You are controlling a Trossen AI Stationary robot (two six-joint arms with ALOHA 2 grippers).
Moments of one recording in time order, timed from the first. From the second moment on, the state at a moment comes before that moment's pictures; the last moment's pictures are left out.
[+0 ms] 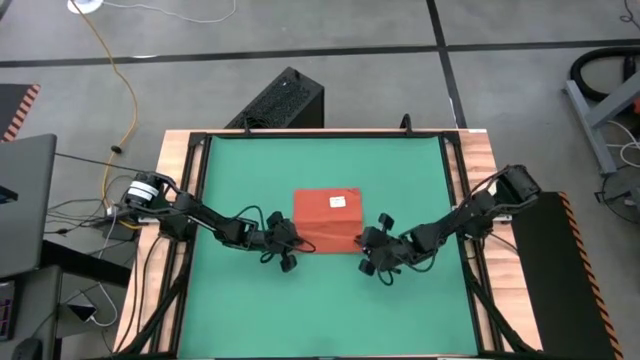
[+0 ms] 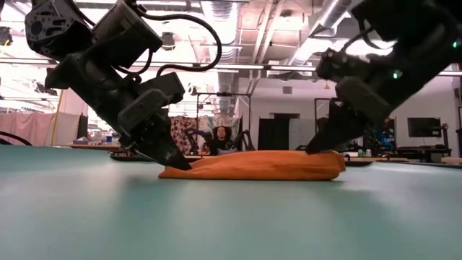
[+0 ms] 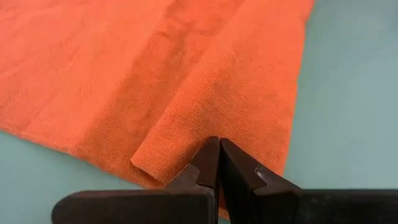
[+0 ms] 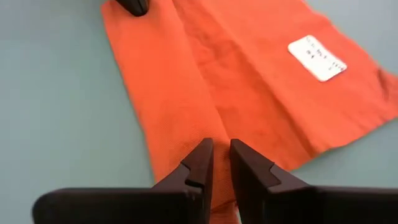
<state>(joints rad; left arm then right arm) -0.22 1.74 0.58 0.33 -0.30 -0.51 0.40 1.57 0.63 0.09 0.65 0.58</state>
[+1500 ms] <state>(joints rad) -0.28 1.77 0.62 0.53 -0.32 -0.32 0.47 1.45 0.57 0.34 0.61 0.11</state>
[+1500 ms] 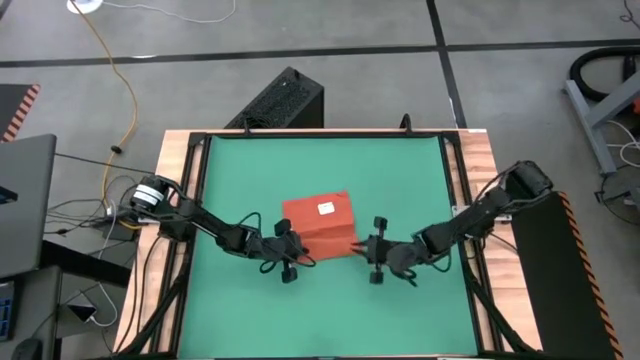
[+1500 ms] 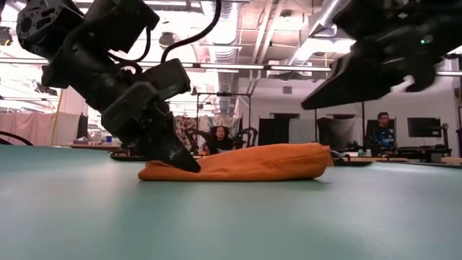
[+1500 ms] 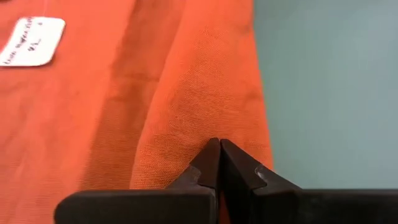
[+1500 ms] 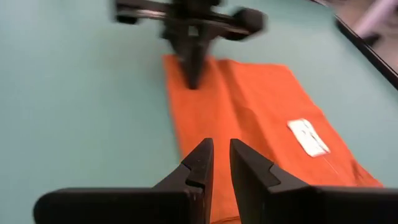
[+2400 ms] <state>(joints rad) -0.30 1.67 0.65 0.56 -0.20 -0.35 0.29 1.76 0.57 0.48 0.41 0.11</state>
